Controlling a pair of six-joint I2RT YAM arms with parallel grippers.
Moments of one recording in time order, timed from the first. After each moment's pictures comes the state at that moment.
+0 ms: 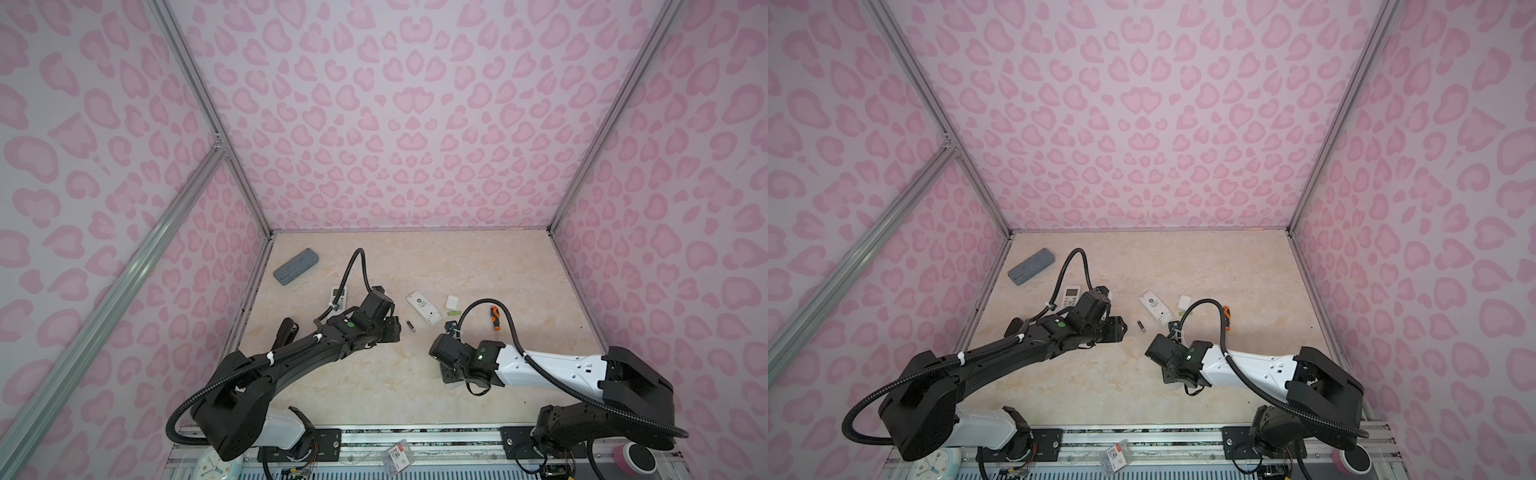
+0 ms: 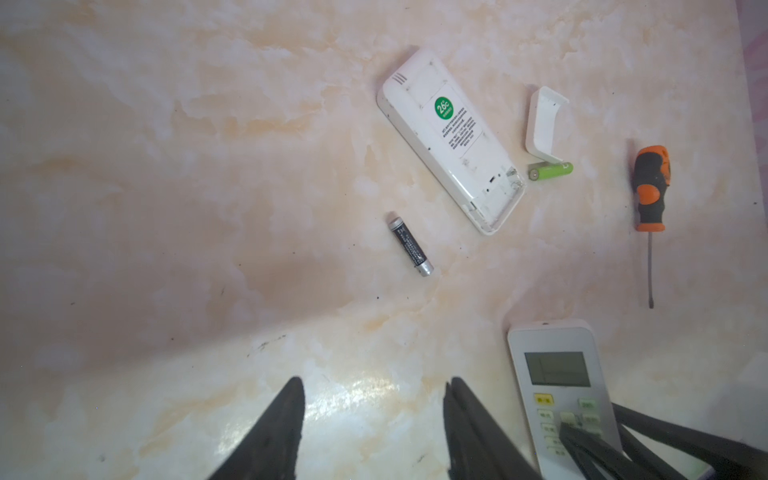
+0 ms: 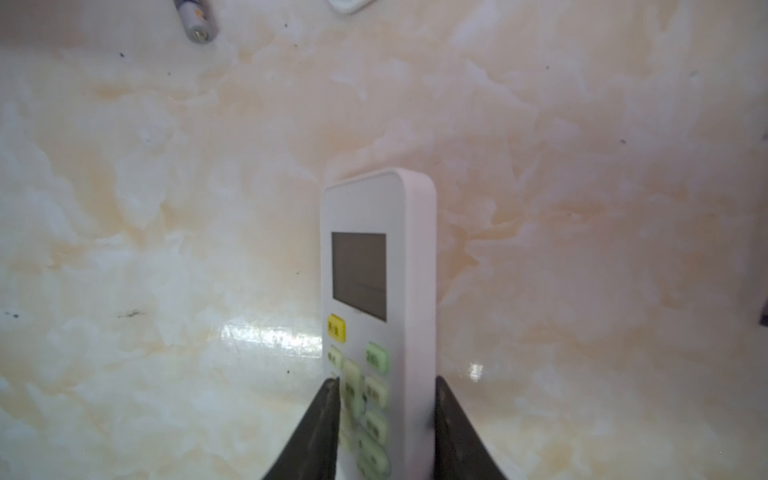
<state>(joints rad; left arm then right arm) -0.71 1.40 0.82 -0.35 0.00 -0.66 1.04 1.41 0.75 -0.59 0.30 0.84</state>
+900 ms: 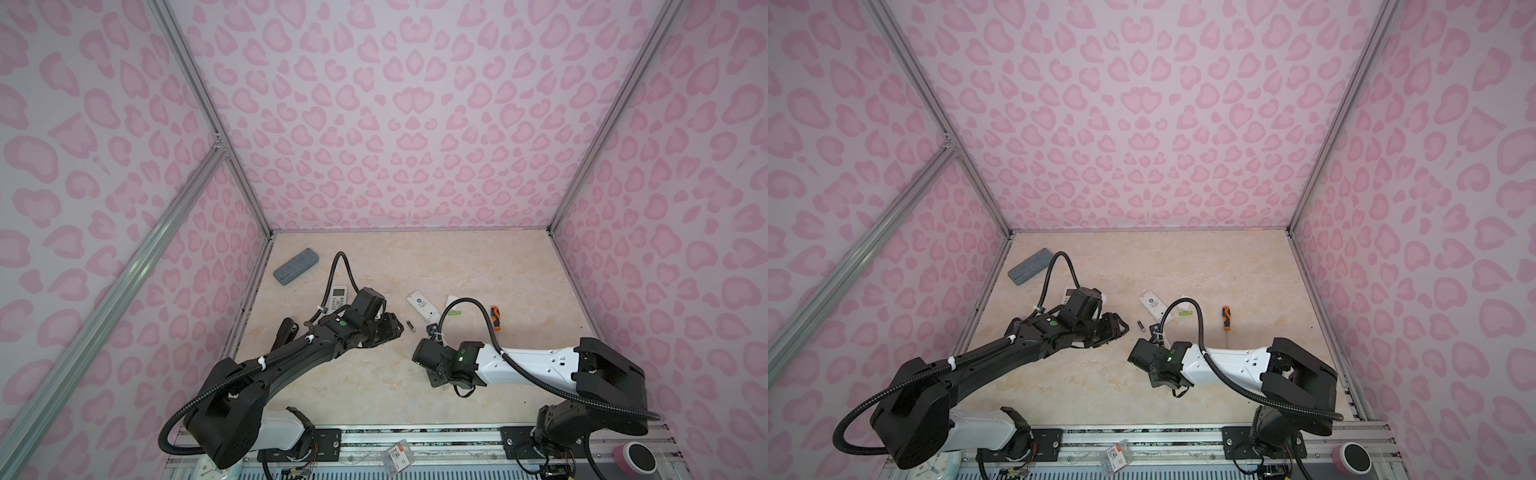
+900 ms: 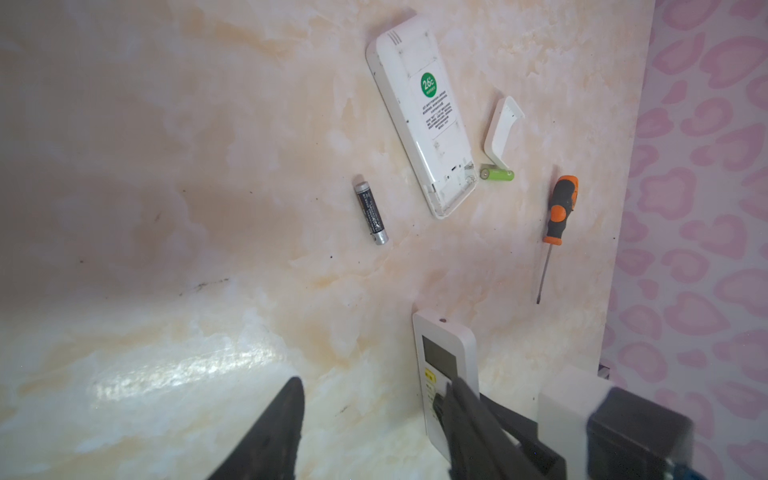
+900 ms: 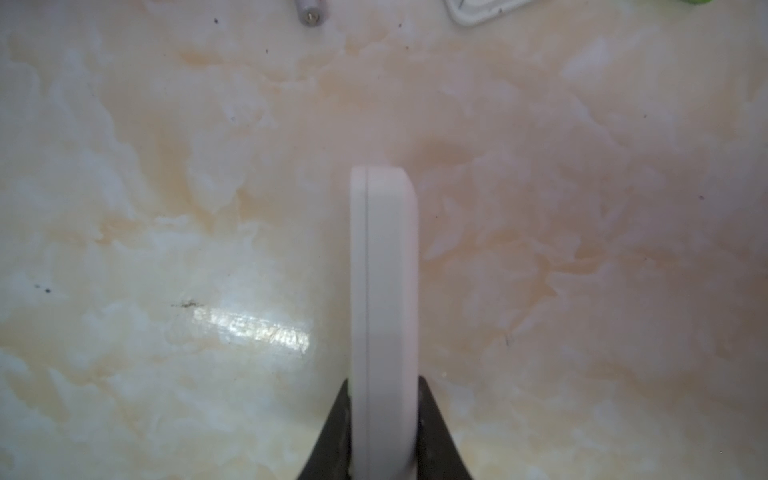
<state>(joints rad) -0.65 1.36 0.80 -0.35 0.21 -0.93 1.13 1.54 0.85 -0.62 0.35 0.78</state>
